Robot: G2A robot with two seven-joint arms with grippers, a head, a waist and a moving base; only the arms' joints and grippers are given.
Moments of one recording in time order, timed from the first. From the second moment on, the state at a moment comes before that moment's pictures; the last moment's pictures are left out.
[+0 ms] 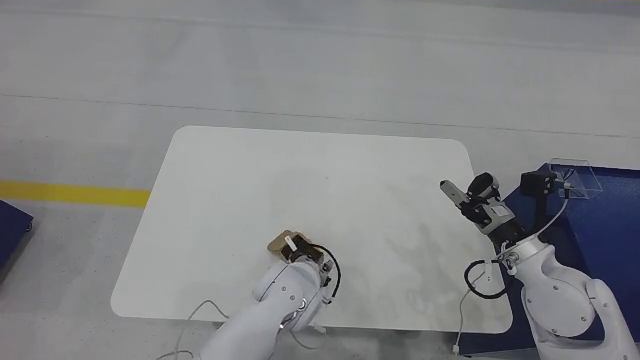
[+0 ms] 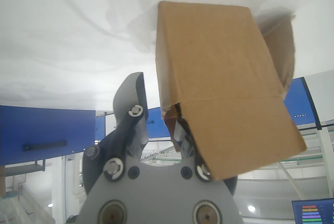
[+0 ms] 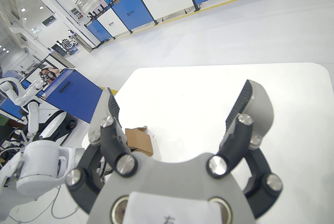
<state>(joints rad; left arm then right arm) 1.07 -1.44 -0.78 -1.58 -1.70 -0.10 1.11 -1.56 -1.04 1.73 -1.97 -0.47 -0.21 0.35</state>
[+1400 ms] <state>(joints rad) 1.52 -1.28 -1.15 -2.14 -0.95 0.51 0.41 -1.36 -1.04 1.54 -1.86 -0.40 -0.21 0.51</state>
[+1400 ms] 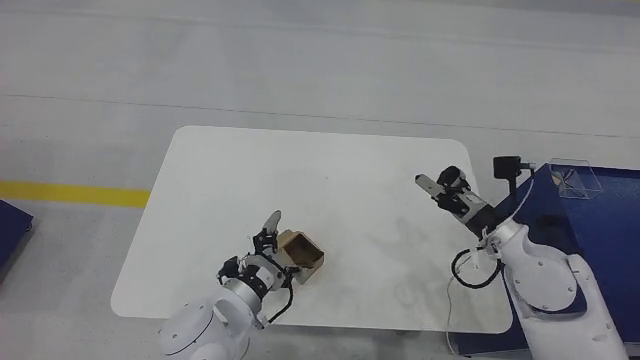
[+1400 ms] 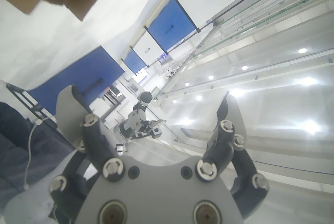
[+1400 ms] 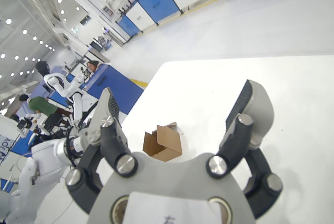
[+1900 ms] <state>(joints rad) 1.41 -1.31 -1.06 -2.01 -0.89 1.01 0.81 -1.01 -1.15 0.95 -1.45 -0.73 -0.12 0.54</state>
